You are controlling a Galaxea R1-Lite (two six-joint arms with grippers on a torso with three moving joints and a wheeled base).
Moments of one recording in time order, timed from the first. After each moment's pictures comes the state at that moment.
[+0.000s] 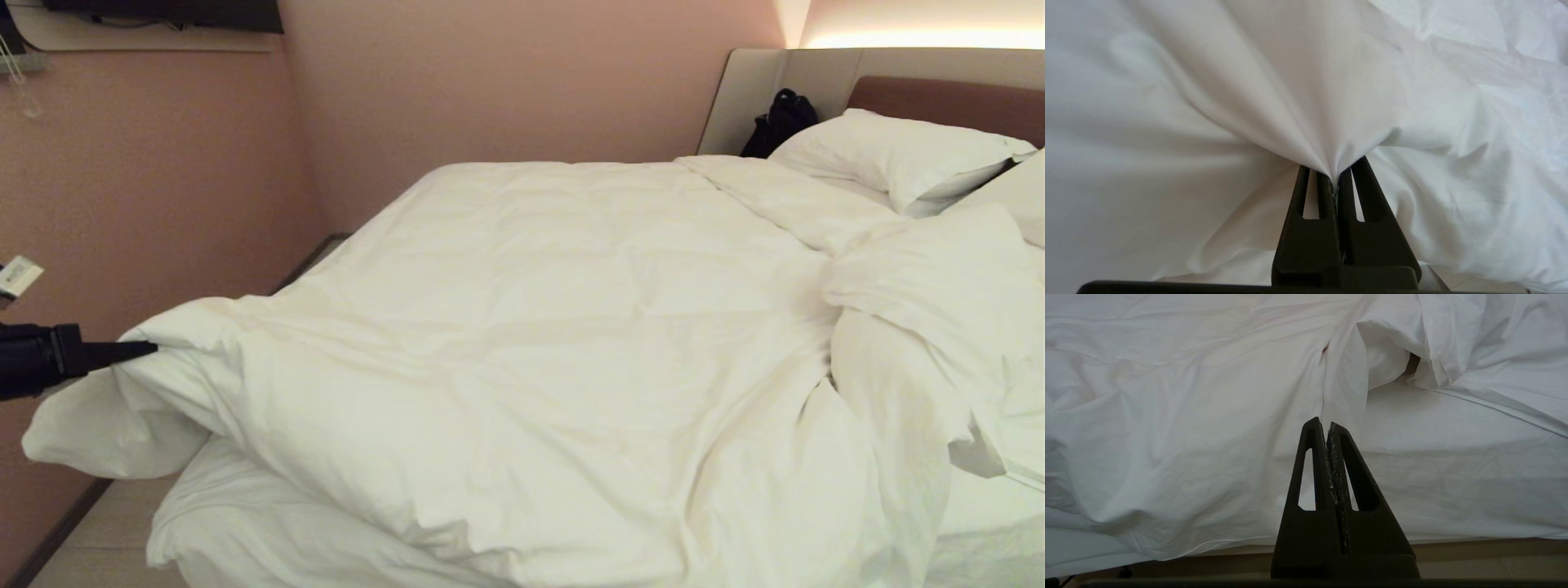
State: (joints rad) left arm 0.63 1.85 -1.18 0.06 -0.97 0.13; right arm -0.01 0.00 0.00 0.00 0.00 0.00
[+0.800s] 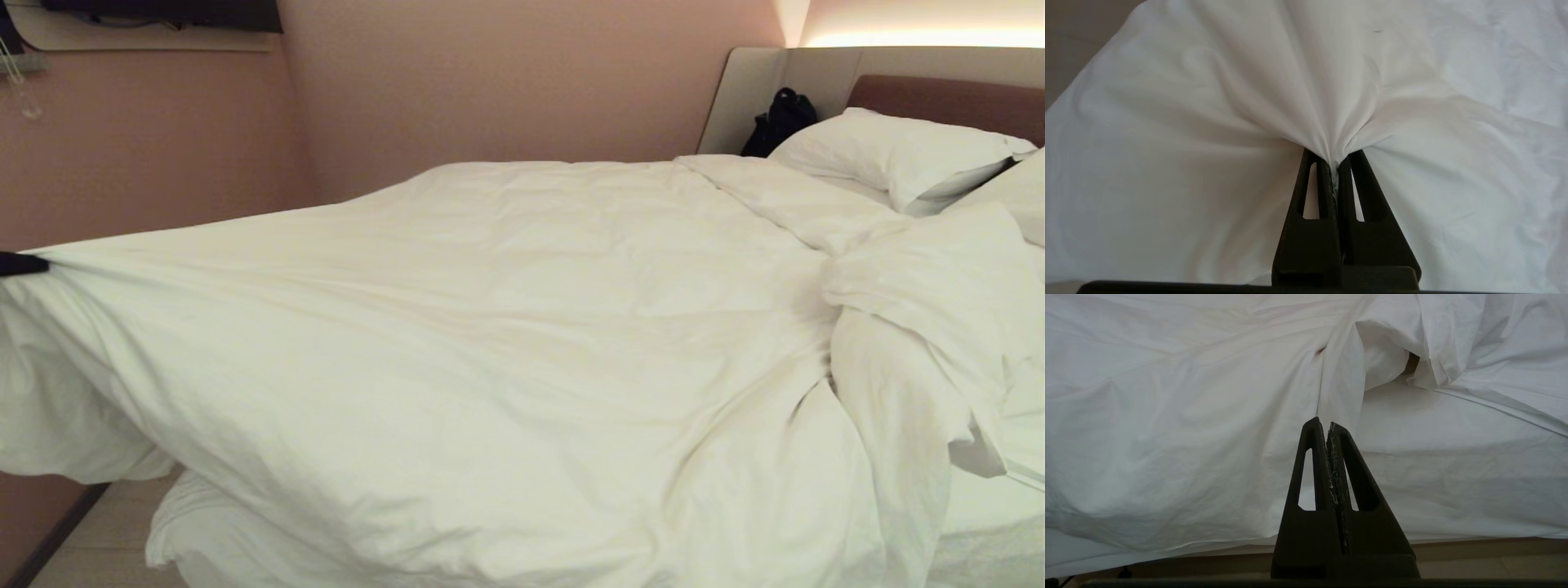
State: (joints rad) left arm 0.73 1.72 -1.59 0.51 -0.85 0.03; right arm -0.01 0.00 0.00 0.00 0.00 0.00
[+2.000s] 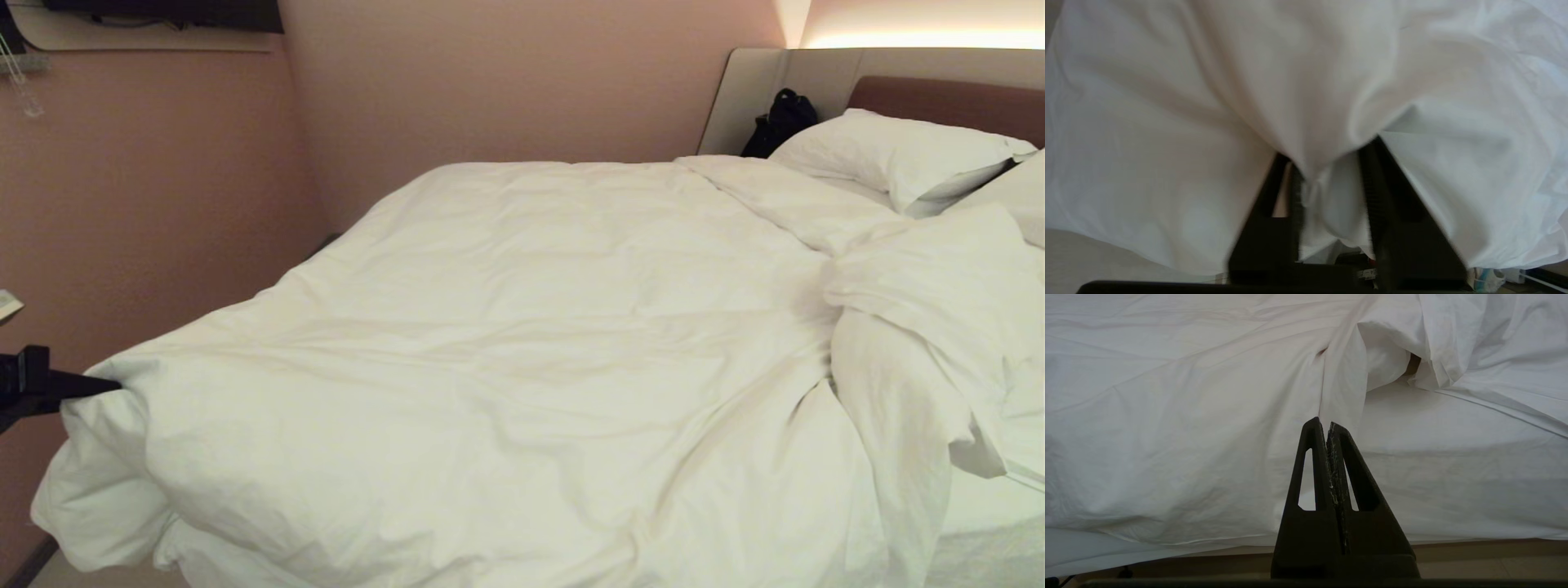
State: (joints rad) left arm 0.71 1.96 -1.45 0.59 -0.82 0.24; right arm -0.01 0.00 0.00 0.00 0.00 0.00
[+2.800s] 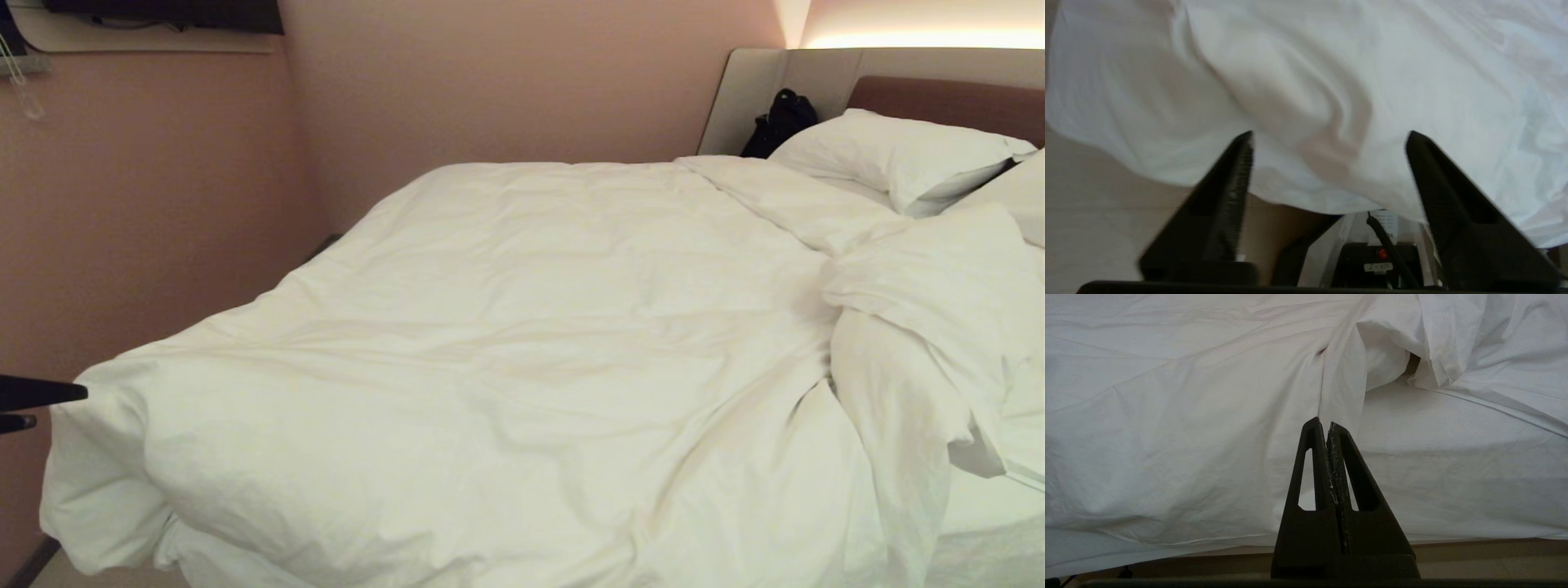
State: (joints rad) left arm 0.78 1.56 -1.15 0.59 -0.81 0.30; right arm -0.01 0.00 0.00 0.00 0.00 0.00
